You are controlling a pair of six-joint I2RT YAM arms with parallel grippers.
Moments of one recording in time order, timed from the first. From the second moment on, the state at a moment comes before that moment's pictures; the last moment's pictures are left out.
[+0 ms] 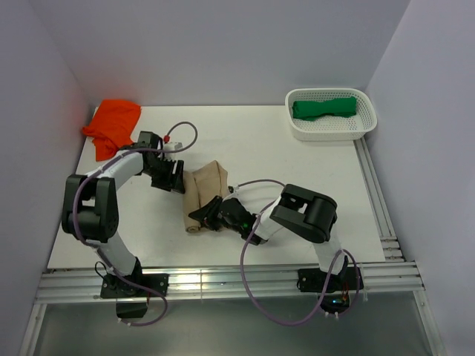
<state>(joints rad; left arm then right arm) -0.14 1.68 1.13 -0.66 0.41 0.08 1.05 1.98 0.70 0.90 0.09 1.53</state>
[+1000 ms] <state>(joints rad) -0.15 1.79 1.20 -0.64 0.51 0.05 1.05 2.03 0.75 0.91 0.09 1.56</state>
